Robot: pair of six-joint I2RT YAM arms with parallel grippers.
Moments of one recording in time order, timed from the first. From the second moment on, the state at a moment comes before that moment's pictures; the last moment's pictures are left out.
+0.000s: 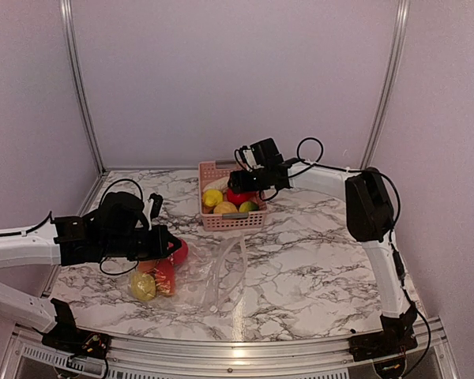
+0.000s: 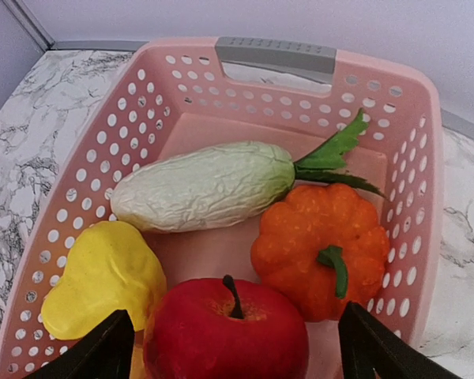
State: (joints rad) left arm -0.92 1.14 0.74 -0.24 -0.05 -0.82; right arm 0.59 2.37 2.00 -0.29 -0.06 0.24
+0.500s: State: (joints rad) left arm -0.86 1.14 0.74 -0.22 -0.05 -0.81; right arm 0.60 2.13 1.79 -0.31 -0.04 0.21
